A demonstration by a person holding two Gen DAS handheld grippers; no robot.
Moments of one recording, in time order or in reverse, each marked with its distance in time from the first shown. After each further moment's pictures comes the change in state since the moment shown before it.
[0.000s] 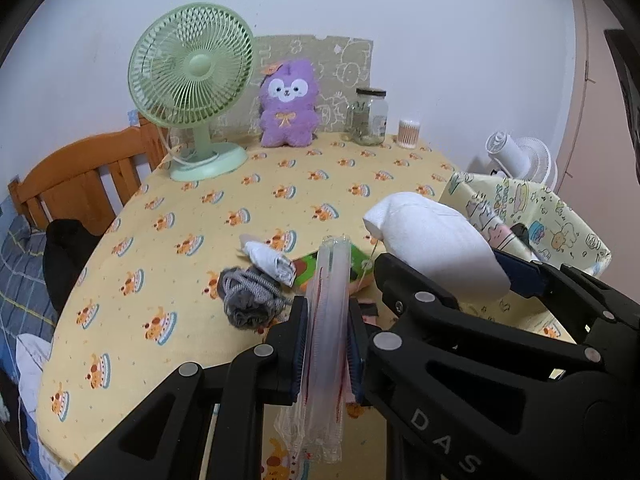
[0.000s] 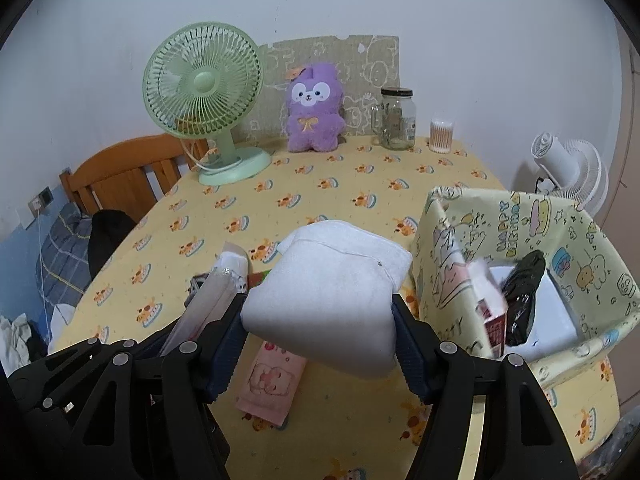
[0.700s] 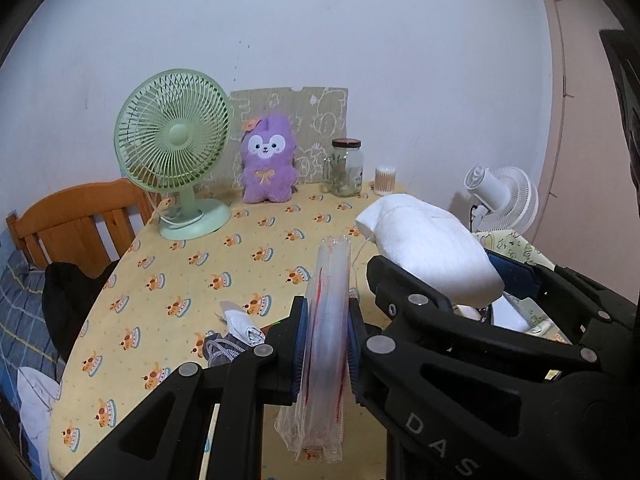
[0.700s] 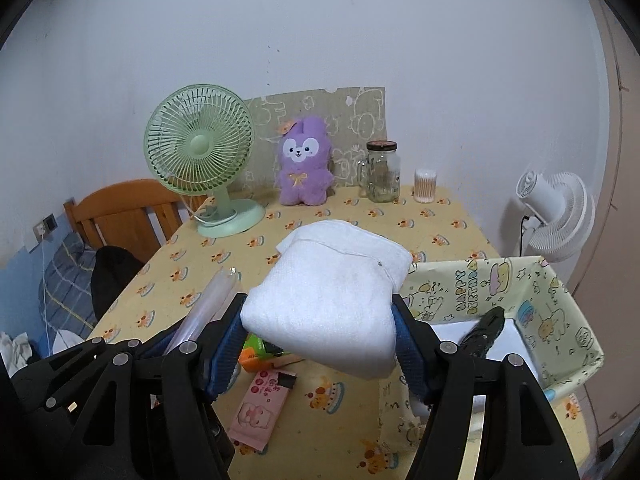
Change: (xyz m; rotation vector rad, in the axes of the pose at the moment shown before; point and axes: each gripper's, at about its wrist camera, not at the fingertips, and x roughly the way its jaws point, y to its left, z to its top) left arm -0.031 -0.031 0.036 0.038 -0.136 -0.024; right arm -0.044 -0.025 0.034 -0.002 -0.135 -0.005
